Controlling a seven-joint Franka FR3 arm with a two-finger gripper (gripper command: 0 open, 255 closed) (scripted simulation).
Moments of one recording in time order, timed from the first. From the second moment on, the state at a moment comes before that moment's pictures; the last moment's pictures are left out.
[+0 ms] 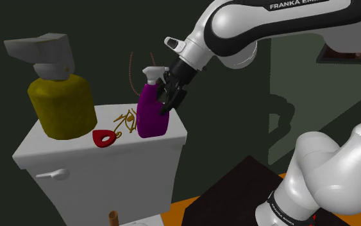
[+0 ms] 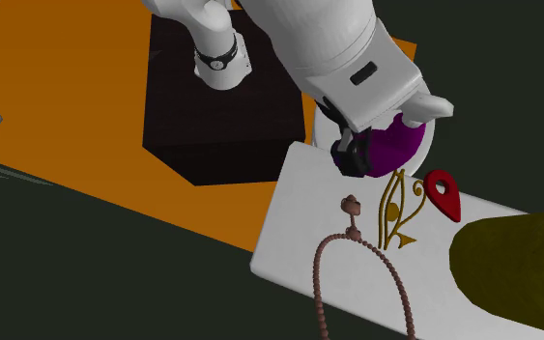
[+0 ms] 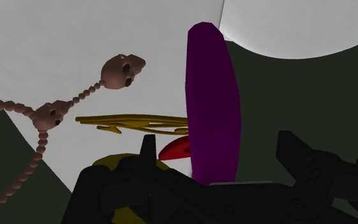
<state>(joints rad) 0.48 -0.47 -0.01 -2.40 0.49 2.30 -1.02</state>
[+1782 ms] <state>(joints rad) 0.46 -0.49 -0.01 -2.23 0.43 2.12 -0.94</state>
